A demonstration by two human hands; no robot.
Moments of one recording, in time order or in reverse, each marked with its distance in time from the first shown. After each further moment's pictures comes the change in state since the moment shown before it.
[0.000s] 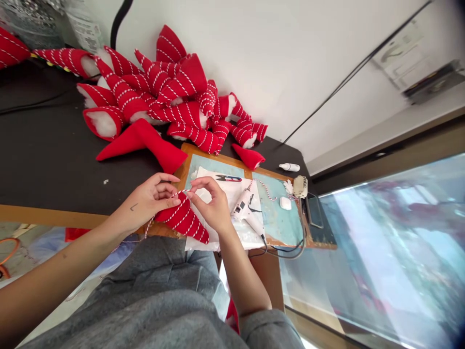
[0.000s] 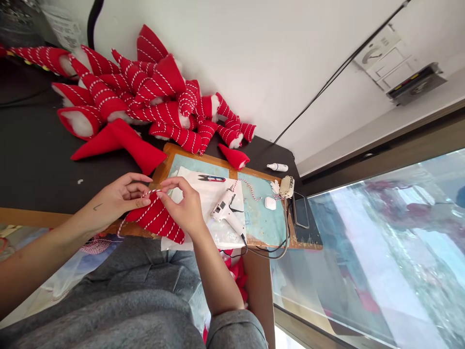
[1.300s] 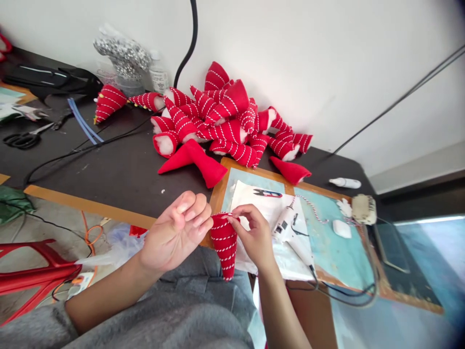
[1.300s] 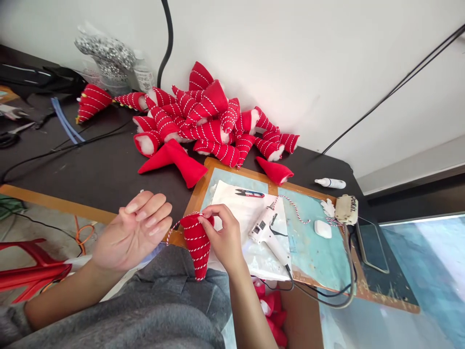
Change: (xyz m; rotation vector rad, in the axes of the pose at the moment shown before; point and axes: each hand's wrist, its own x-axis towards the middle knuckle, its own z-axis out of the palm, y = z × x) left_hand -0.059 0.050 0.018 -1.051 -0.215 0.191; right_hand -0.028 0.008 0.002 -0.035 0.032 0.010
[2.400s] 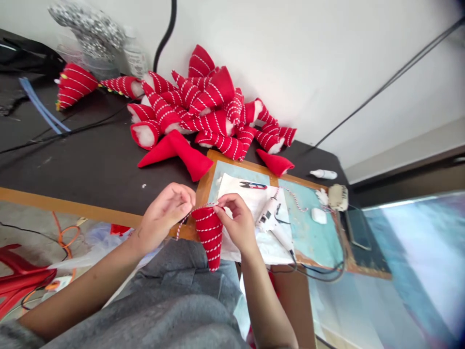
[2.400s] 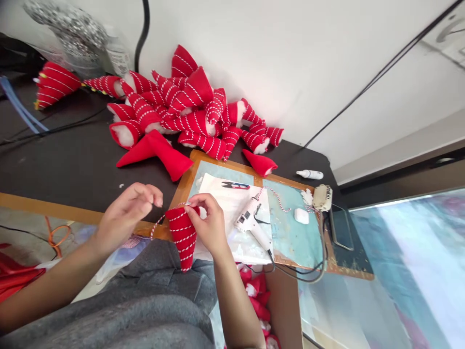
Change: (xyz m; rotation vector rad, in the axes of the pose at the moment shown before) left_hand 0.011 0.001 -0.043 0.969 0.078 0.155; right_hand 0.006 0.006 0.006 0.149 0.023 0.089
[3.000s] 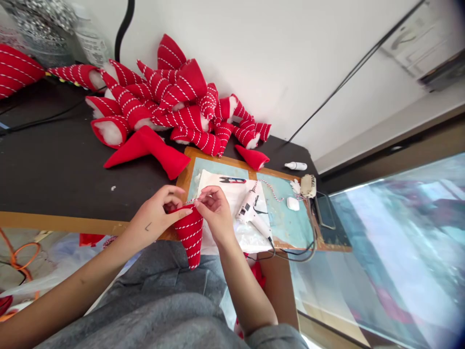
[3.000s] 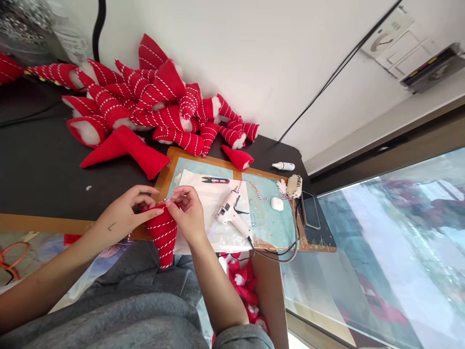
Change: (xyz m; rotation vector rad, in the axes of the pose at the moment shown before) left_hand 0.015 -0.020 0.013 0.538 -0.067 -0.273; right_hand 0.004 0.002 0.005 0.214 0.048 0.178
